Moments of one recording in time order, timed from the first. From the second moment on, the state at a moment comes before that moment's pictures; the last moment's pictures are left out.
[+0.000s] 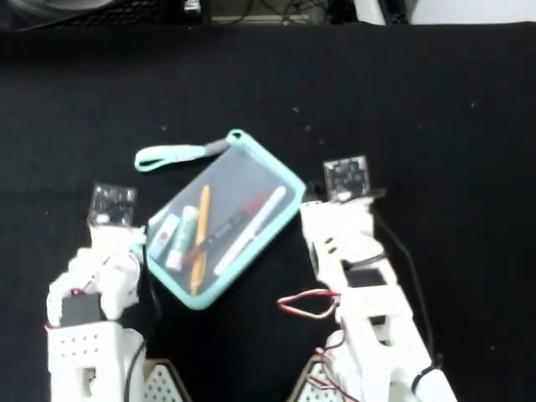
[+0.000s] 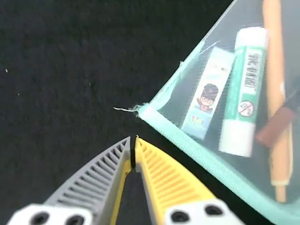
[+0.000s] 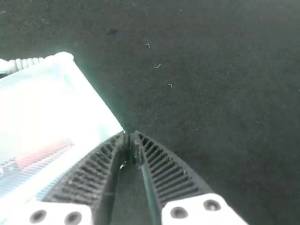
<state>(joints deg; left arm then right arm) -14.4 -82.1 85.4 59.6 -16.0 -5.3 -47.0 87.0 0.0 4.5</state>
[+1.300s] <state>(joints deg) -14.1 -102.7 96.4 72.2 -16.1 1.2 -52.7 96.0 1.4 4.4</state>
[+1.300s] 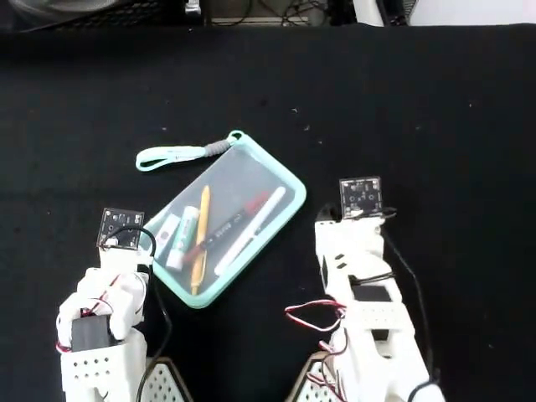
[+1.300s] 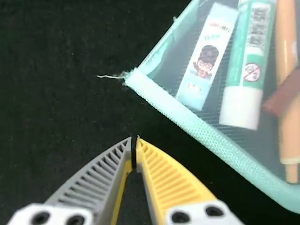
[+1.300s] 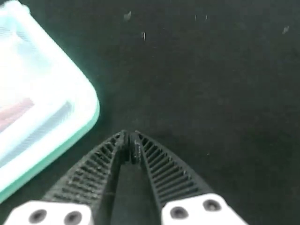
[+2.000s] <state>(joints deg) -14.1 -102.7 96.4 72.2 -16.1 2.7 -103.3 96.9 64.0 4.4</state>
